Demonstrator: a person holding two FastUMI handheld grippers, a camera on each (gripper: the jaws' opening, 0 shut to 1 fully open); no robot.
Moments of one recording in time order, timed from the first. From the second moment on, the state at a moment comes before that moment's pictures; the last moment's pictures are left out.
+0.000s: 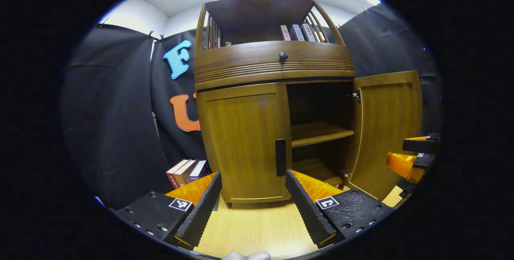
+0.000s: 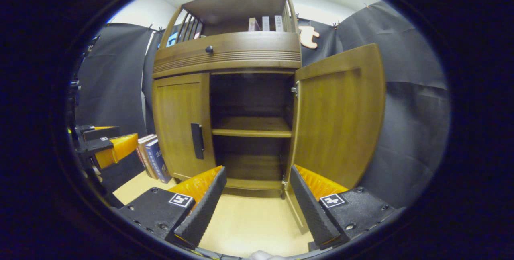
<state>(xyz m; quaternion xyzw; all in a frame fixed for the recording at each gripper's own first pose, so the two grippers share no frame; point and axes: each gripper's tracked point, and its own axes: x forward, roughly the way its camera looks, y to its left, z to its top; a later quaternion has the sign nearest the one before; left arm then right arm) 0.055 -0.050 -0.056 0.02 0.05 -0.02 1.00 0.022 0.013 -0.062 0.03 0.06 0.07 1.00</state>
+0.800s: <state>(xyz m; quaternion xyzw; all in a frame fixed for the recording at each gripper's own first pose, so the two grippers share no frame) 0.239 -0.108 -0.099 -0.03 0.02 -0.08 1.00 0.005 -0.019 -0.023 -0.02 0.07 -0.03 1.00</state>
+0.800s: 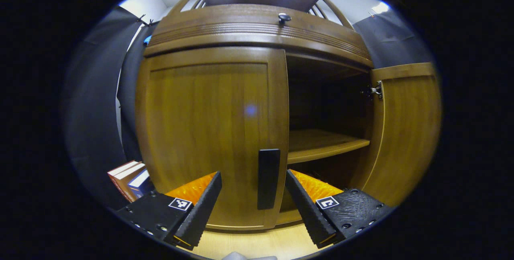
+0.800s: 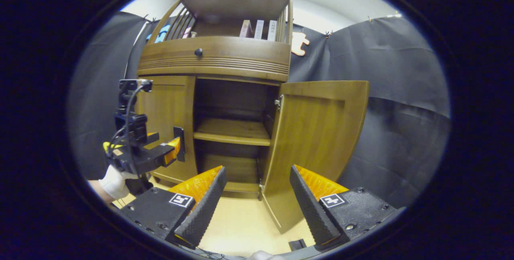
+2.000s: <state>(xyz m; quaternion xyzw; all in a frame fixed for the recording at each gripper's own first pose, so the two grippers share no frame) 0.228 -0.118 -0.113 -0.01 0.02 -0.10 0.99 -0.043 -0.019 -0.051 -0.02 0.10 -0.03 0.99</state>
